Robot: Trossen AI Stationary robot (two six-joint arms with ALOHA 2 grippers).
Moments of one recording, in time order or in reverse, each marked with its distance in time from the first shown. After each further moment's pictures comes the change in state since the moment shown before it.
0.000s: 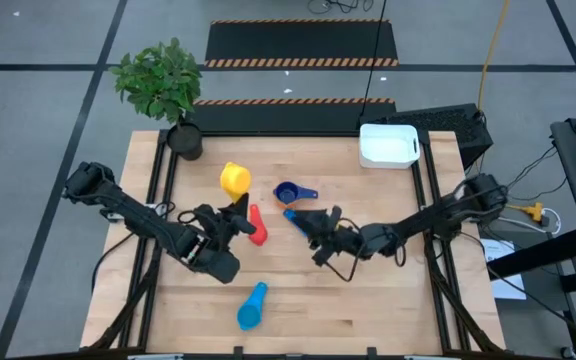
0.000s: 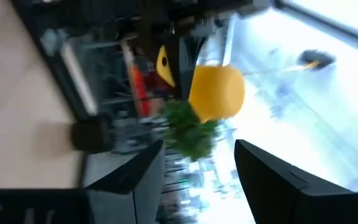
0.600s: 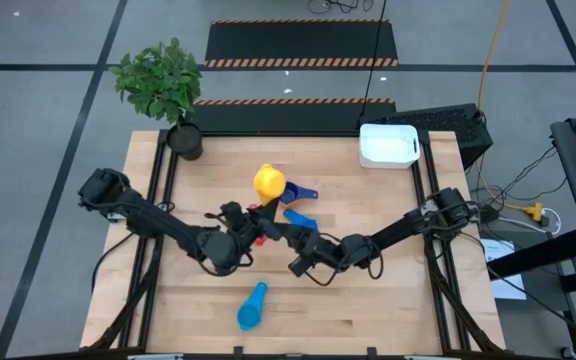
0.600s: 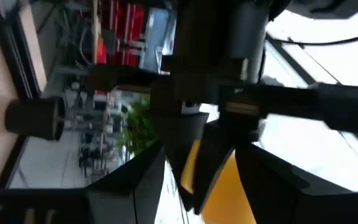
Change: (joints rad) left arm 0.081 0.153 -0.002 0.915 0.284 0.740; right arm 0.008 0.271 0.234 0.203 0.022 -0.401
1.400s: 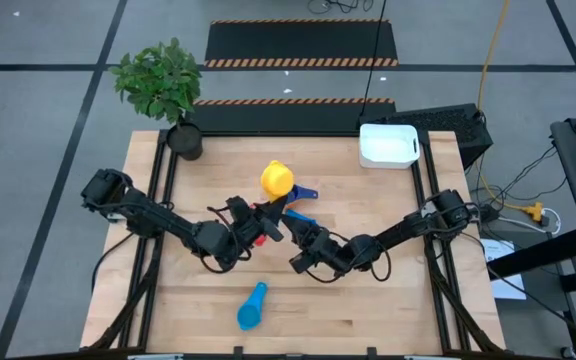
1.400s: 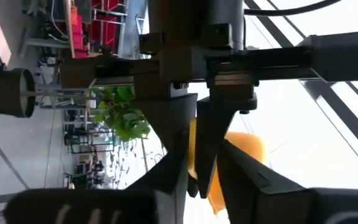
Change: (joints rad) left arm 0.029 0.013 0.000 0.220 0.185 0.161; right arm 0.021 0.011 0.006 0.148 0.105 -0.130
